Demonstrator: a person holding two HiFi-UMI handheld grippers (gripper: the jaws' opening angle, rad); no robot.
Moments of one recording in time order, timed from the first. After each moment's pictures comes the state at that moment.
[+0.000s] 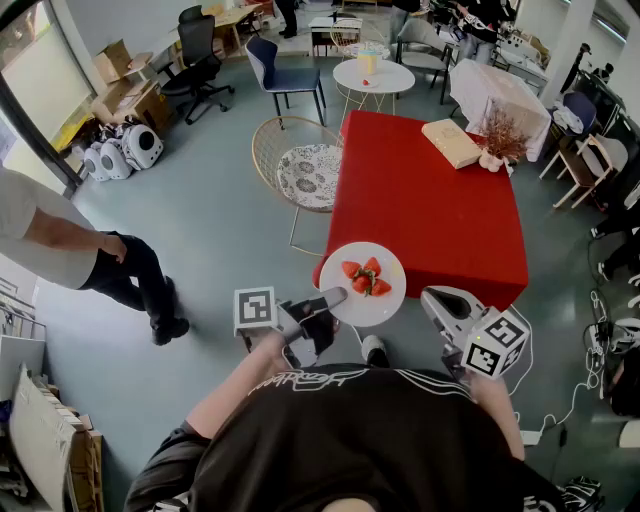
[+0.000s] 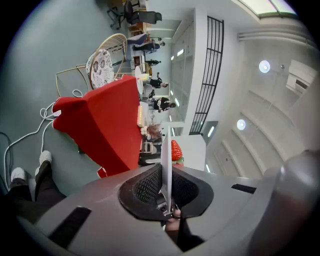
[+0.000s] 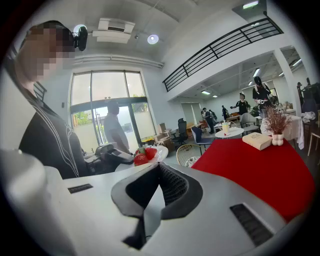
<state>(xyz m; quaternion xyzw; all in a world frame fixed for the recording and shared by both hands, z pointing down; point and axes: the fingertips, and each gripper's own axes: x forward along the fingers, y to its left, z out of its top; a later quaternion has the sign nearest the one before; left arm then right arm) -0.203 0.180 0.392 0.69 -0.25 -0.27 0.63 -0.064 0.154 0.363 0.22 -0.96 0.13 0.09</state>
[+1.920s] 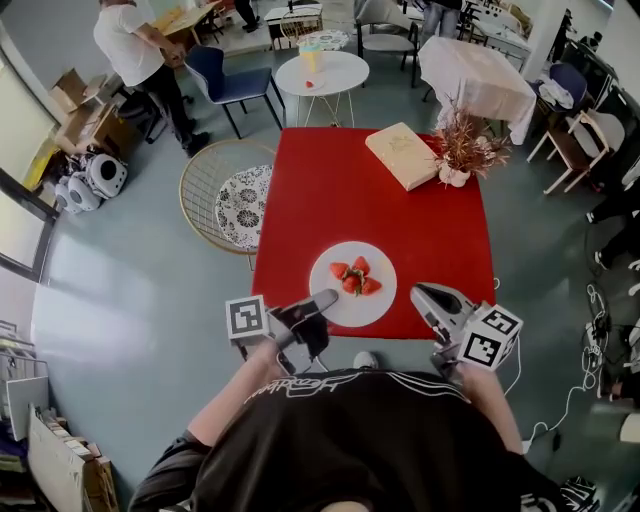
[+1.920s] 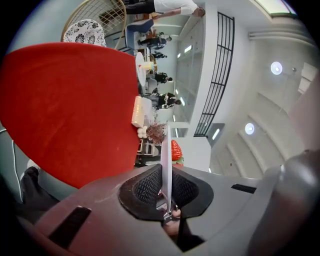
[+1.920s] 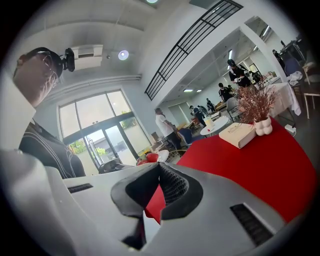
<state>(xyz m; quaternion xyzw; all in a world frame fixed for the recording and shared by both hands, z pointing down) -0.068 -0.072 0.412 0.67 -0.25 -0.26 0.65 0.072 -0.100 0.385 0.22 -0.94 0.26 0.01</state>
